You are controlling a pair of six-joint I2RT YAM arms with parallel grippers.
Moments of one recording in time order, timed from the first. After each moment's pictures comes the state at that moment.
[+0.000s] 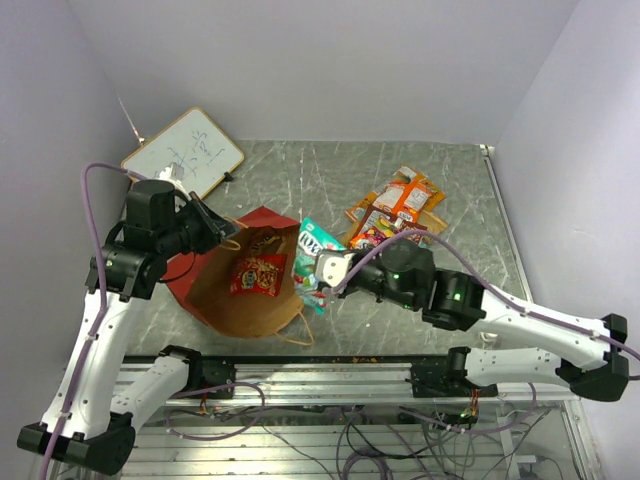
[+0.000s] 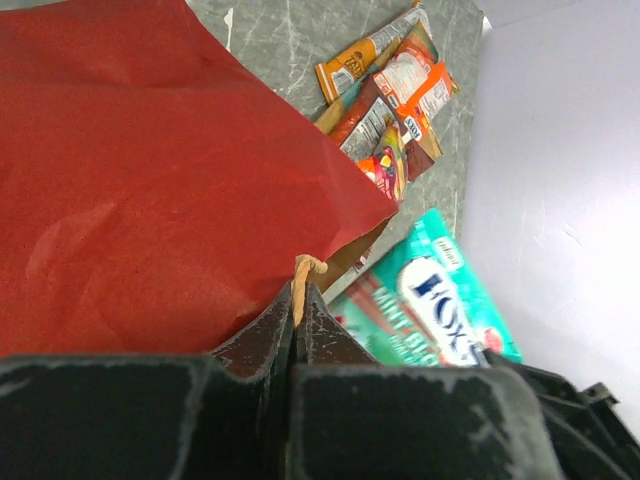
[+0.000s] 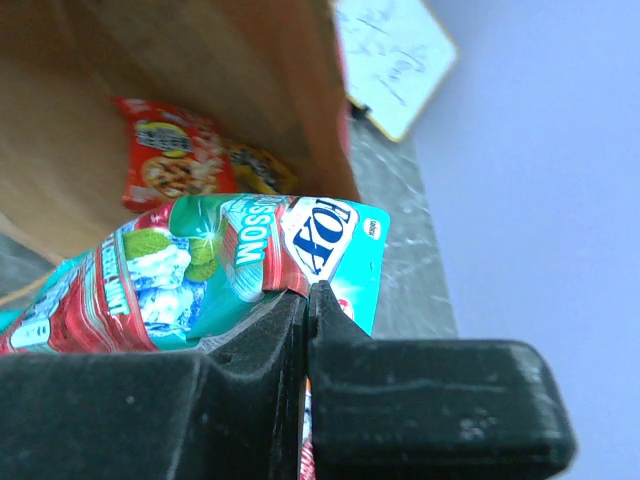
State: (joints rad) left arm -0.25 0.89 1.21 -0.87 0.21 -0.82; right arm 1.21 1.06 1.04 -0.26 0.14 -0.72
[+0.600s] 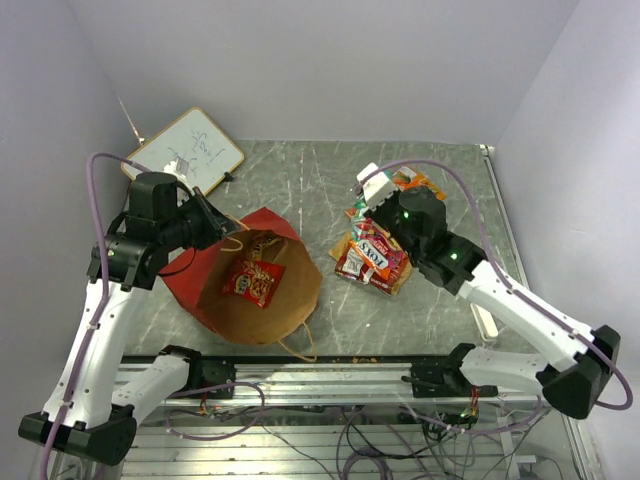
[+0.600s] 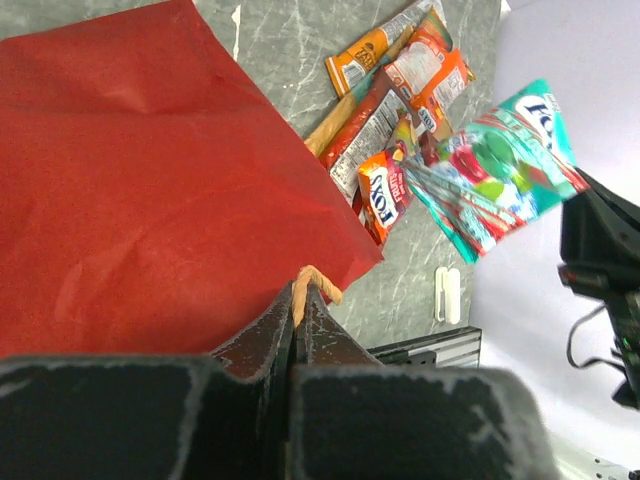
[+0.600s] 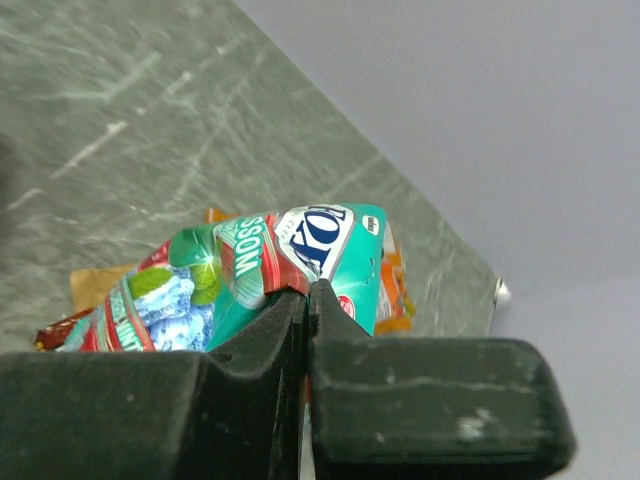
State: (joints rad) left arm -0.25 0.95 1.26 -0.90 0.22 -0.76; right arm 0.80 1.10 1.06 -0.19 0.39 -0.54
